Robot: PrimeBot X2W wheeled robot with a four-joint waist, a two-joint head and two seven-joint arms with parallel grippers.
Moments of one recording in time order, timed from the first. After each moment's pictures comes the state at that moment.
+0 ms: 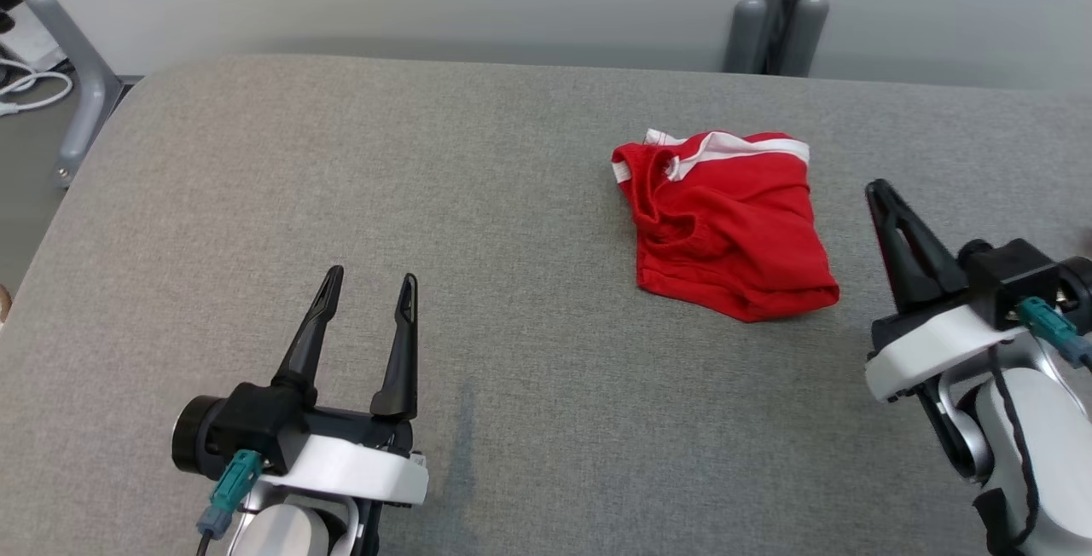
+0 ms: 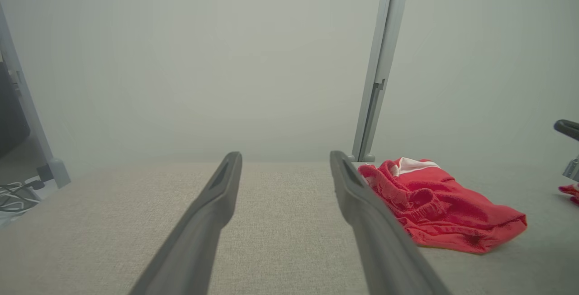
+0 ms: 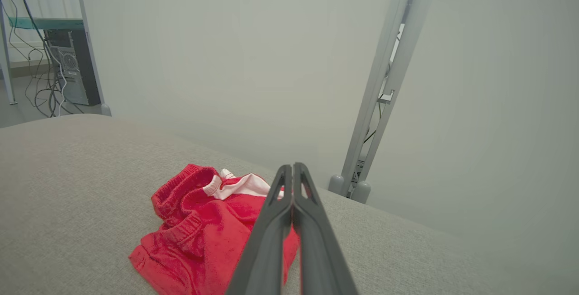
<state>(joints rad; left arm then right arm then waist) -0.11 0.05 -0.20 0.09 -0.22 0.02 -0.26 -0.42 -0.28 0.25 0.39 0.19 0.13 -0.26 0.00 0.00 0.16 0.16</state>
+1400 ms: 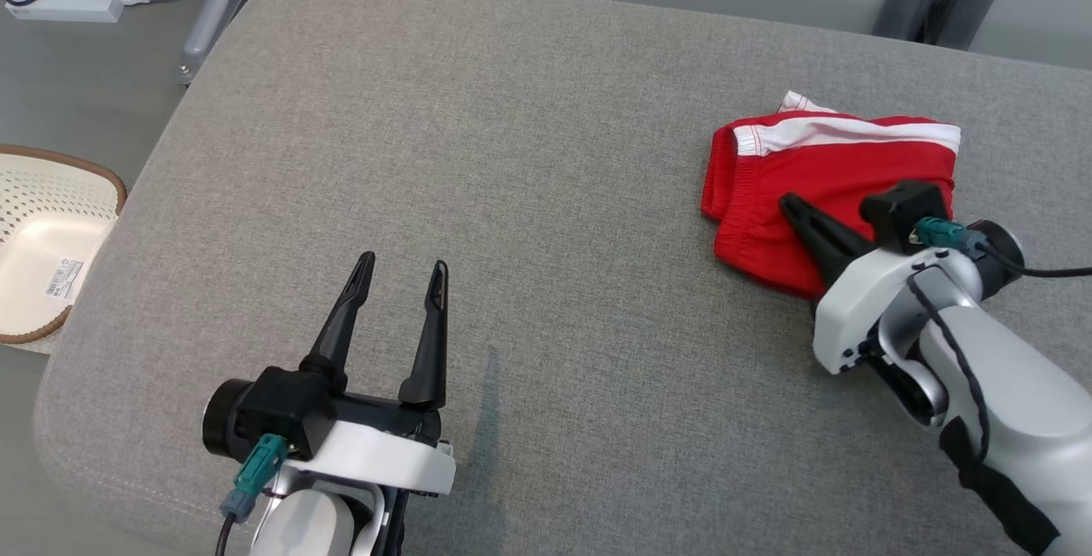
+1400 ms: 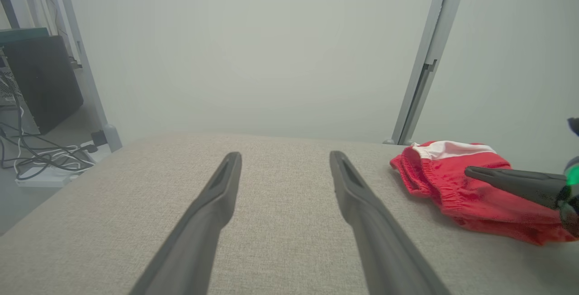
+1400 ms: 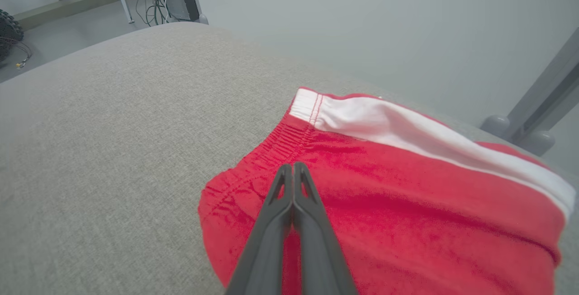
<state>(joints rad) -0.16 0.05 -0.27 0.10 -0.27 0.06 -0.26 -0.72 -0.32 0.75 0.69 0.57 0.13 -0.14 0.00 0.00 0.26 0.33</state>
